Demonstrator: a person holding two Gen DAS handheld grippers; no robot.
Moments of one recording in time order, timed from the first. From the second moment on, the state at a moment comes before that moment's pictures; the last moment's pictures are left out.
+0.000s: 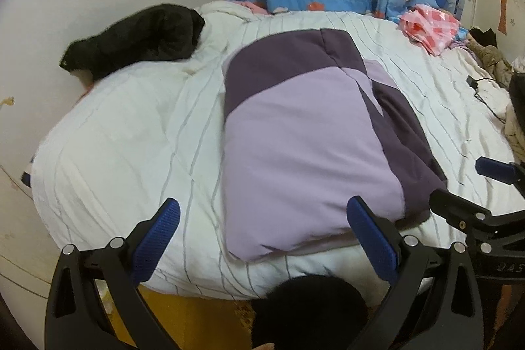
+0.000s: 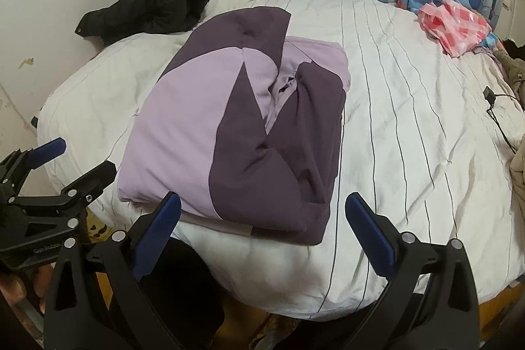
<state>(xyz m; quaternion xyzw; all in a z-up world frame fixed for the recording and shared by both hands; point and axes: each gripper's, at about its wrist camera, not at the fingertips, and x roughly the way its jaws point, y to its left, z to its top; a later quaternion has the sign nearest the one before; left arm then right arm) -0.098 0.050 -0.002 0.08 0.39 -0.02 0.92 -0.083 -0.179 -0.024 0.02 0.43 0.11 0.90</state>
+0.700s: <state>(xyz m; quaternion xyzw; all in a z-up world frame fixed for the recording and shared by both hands) -0.094 0.059 -0.006 0.06 0.40 -0.02 0.91 -0.079 -0.168 -0.025 0.02 0.43 0.11 0.89</state>
